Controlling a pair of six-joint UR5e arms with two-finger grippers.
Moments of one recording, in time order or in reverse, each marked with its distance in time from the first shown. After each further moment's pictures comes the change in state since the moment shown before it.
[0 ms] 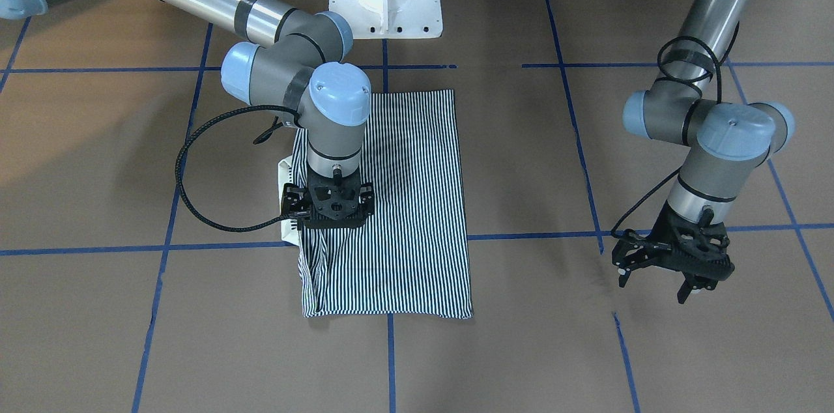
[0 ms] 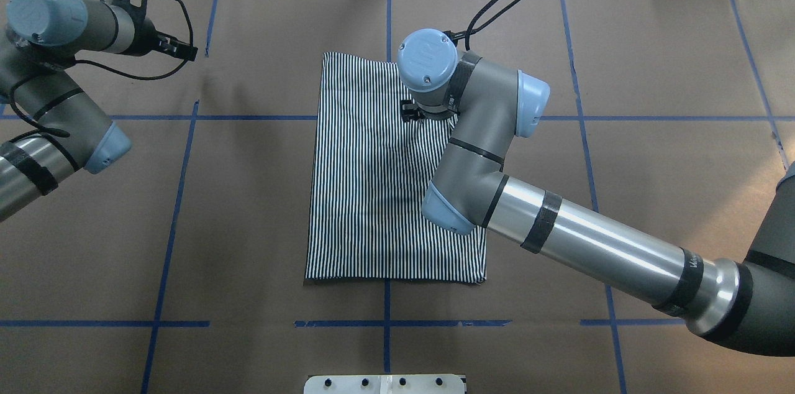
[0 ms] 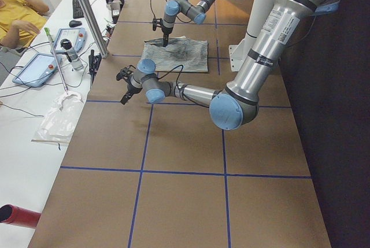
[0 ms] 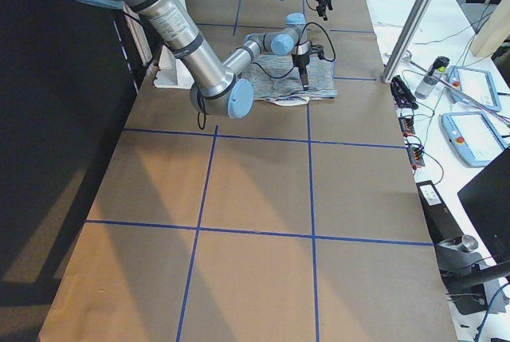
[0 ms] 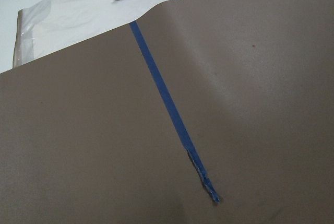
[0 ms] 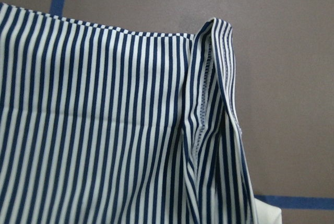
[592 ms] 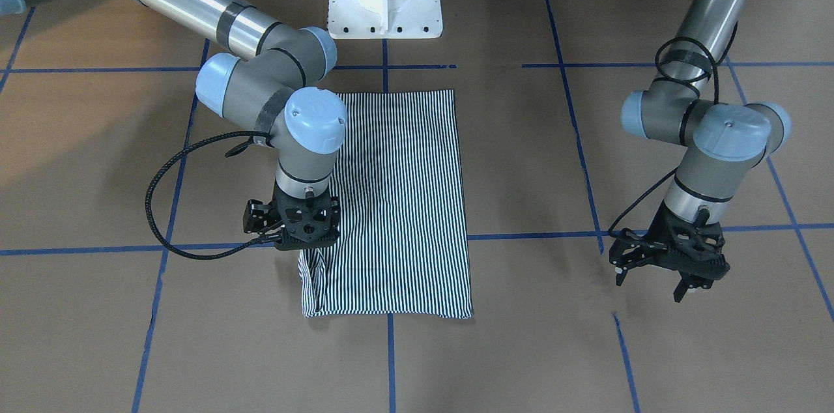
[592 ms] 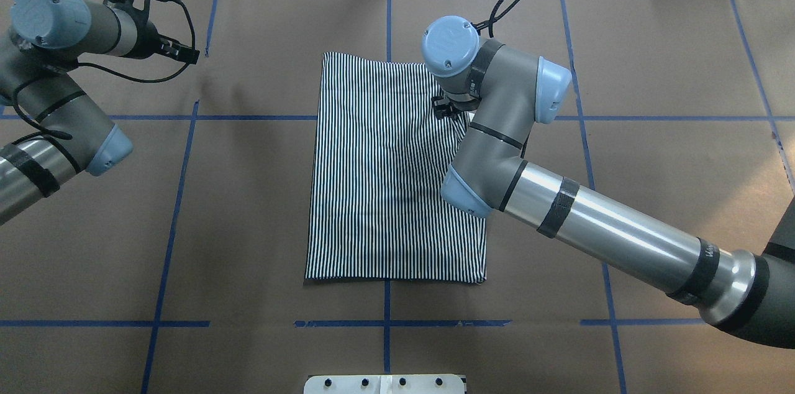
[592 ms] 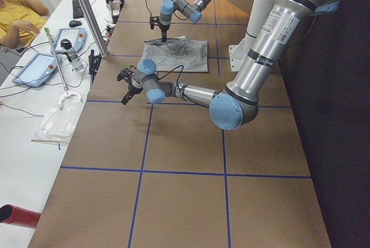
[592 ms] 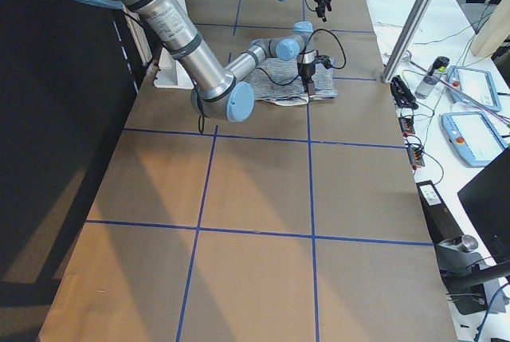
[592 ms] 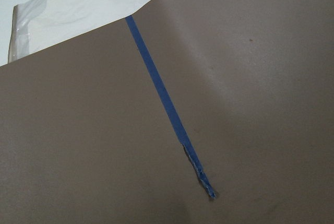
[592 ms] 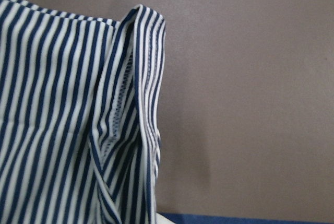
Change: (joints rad) left arm 0.008 0.000 0.002 0.000 0.000 0.000; right arm 0.046 -0.038 -0.007 -0.076 0.003 -0.146
